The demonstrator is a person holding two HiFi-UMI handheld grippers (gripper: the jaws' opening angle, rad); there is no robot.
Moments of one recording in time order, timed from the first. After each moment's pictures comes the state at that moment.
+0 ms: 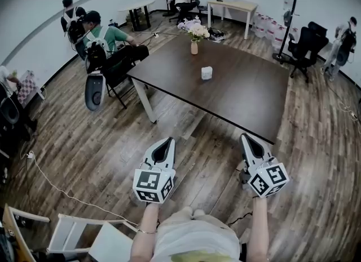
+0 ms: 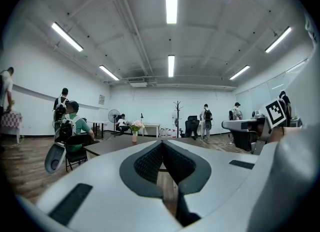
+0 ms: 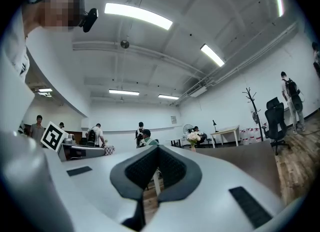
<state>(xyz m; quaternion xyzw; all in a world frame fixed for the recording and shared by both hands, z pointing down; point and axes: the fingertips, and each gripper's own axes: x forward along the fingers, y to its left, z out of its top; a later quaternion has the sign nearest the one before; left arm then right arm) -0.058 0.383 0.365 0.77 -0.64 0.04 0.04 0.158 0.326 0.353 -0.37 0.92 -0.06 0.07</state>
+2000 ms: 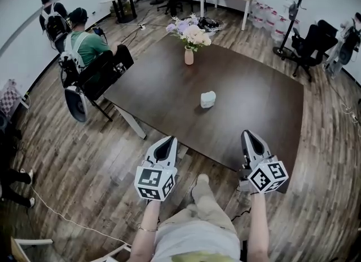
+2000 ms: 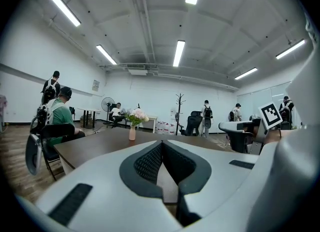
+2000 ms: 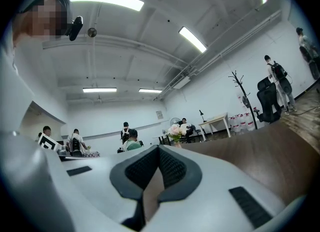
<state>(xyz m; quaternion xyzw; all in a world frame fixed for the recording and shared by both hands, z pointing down) -0.136 0.072 0.423 0.79 -0.60 0.04 0.10 0.089 0.016 0.407 -0.43 0.89 -0.14 0.08</state>
